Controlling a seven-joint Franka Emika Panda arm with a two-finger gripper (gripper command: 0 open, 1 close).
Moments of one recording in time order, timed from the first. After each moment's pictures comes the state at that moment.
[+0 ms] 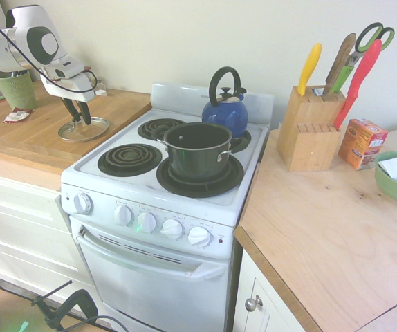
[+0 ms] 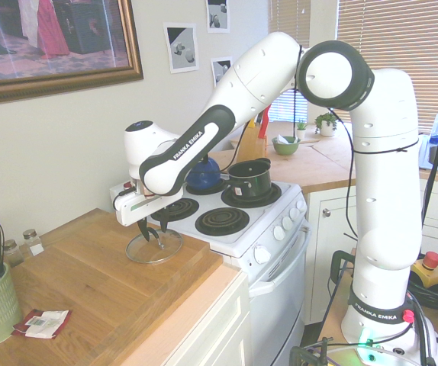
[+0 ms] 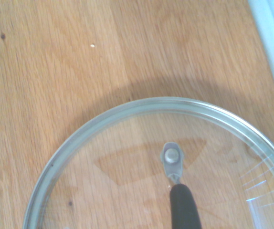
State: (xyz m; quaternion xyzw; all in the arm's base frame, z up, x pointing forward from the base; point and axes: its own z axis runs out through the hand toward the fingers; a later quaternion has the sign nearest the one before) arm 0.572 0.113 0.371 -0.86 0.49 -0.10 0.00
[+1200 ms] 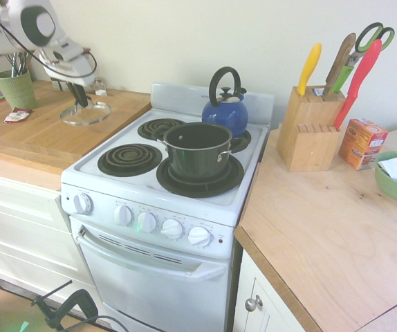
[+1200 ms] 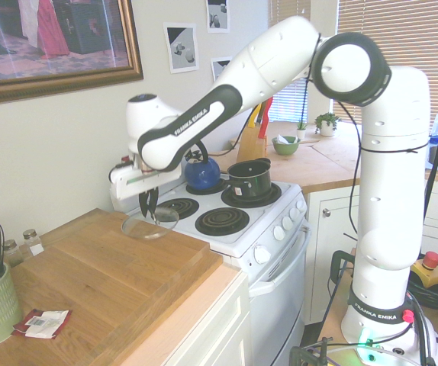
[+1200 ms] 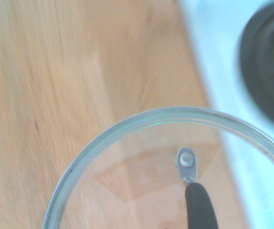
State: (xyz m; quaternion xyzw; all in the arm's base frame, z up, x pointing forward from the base) arm 0.565 0.088 0.486 -0.84 0.52 -0.15 0.04
